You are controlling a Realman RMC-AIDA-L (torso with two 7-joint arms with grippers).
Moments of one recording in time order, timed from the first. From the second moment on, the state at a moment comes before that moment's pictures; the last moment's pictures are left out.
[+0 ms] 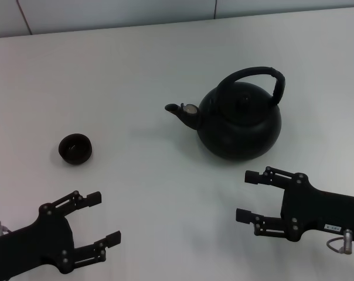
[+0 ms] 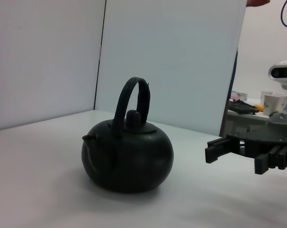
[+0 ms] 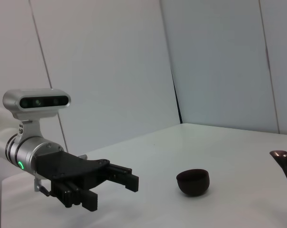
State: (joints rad) left arm -0.33 -2.07 0.53 0.32 2.10 1.68 -0.78; right arm 0.32 2.08 -0.32 -0.32 -2.22 -1.73 0.78
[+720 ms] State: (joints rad) left arm -0.27 -2.07 0.35 0.32 1.91 1.61 -0.70; right arm 0.32 2.08 -0.32 -0.32 -2.22 -1.73 0.78
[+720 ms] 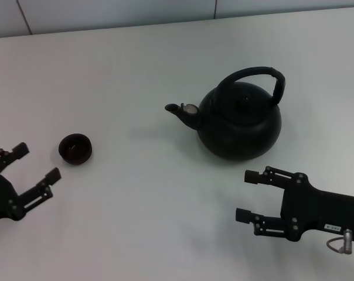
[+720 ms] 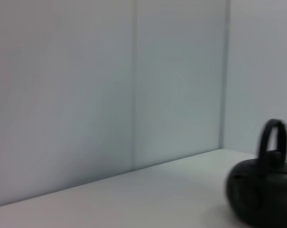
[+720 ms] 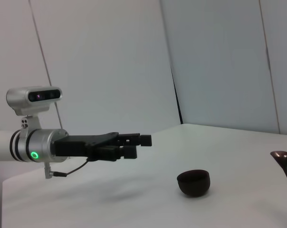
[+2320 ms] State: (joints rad) left arm -0.30 -2.07 0.42 0.32 1.92 1.42 -0.69; right arm 0.33 2.08 -0.31 -0.32 -2.21 -1.73 0.78
